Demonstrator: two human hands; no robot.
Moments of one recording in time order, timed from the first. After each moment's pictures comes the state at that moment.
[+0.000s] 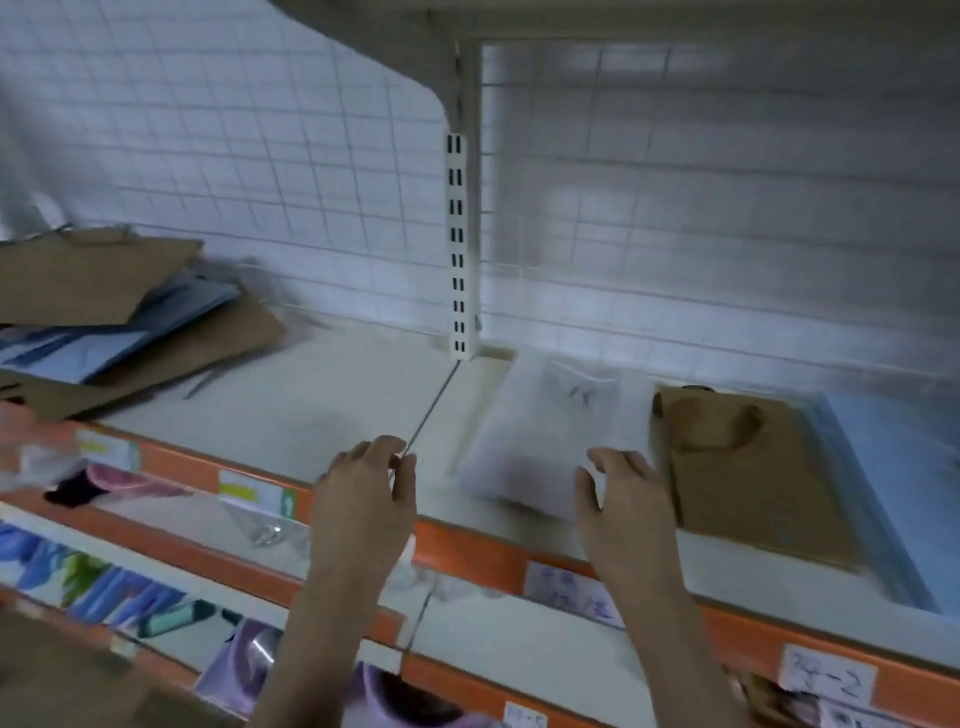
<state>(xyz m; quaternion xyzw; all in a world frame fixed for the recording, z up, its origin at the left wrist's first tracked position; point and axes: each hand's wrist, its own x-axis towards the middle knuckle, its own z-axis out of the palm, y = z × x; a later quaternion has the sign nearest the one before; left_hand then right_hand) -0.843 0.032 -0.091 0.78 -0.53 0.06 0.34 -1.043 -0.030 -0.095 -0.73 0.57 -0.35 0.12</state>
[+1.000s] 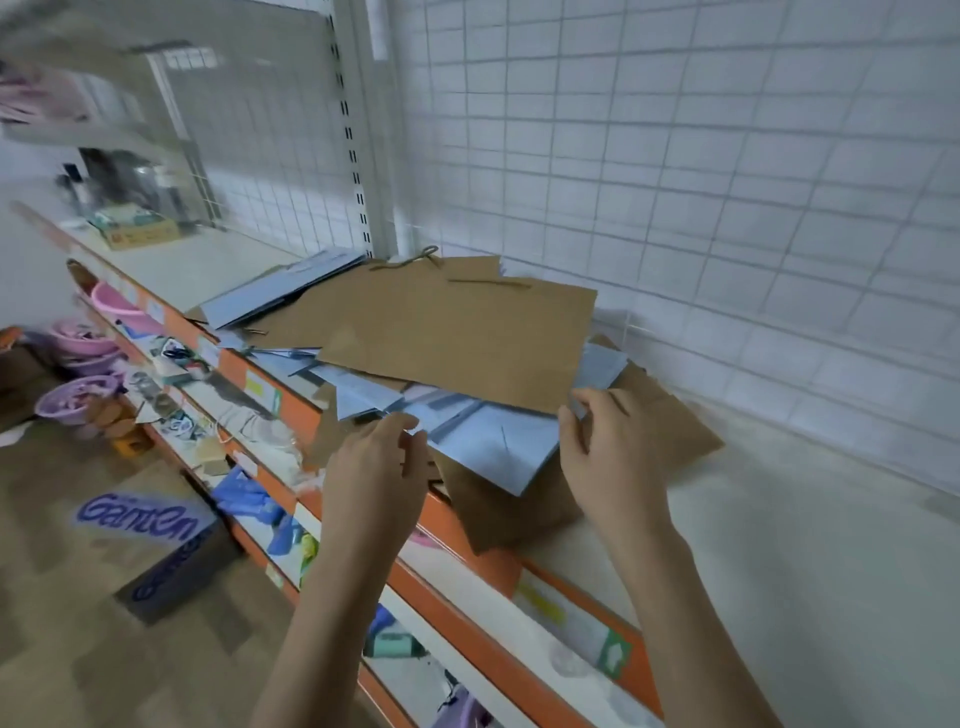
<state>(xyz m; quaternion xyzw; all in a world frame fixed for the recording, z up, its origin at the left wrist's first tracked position) -0.351 0.072 -0.074 0.83 -0.39 0.15 0.36 -0.491 -0.054 -0.060 -0.83 0.38 -0.37 0.15</state>
